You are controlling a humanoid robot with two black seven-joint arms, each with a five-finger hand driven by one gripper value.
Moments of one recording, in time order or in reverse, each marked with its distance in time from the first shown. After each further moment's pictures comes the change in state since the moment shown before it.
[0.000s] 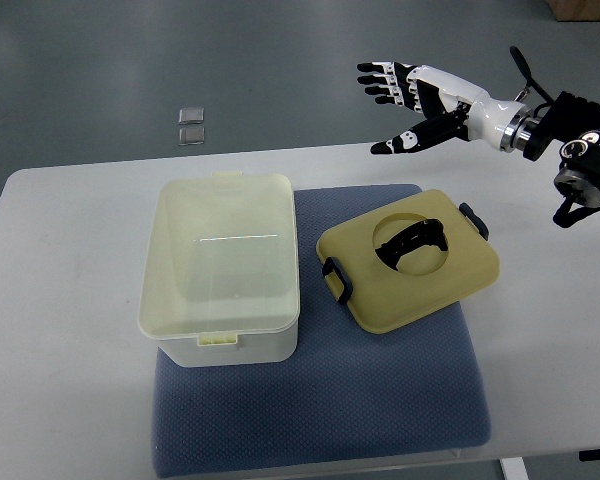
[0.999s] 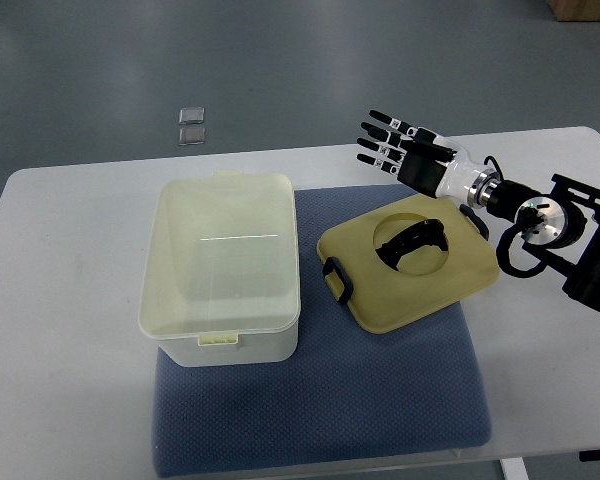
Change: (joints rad) left arm 0.000 0.000 0.000 0.000 0.000 0.000 0.000; right arm -0.148 0.166 0.085 -0.144 0.856 0.136 -0.322
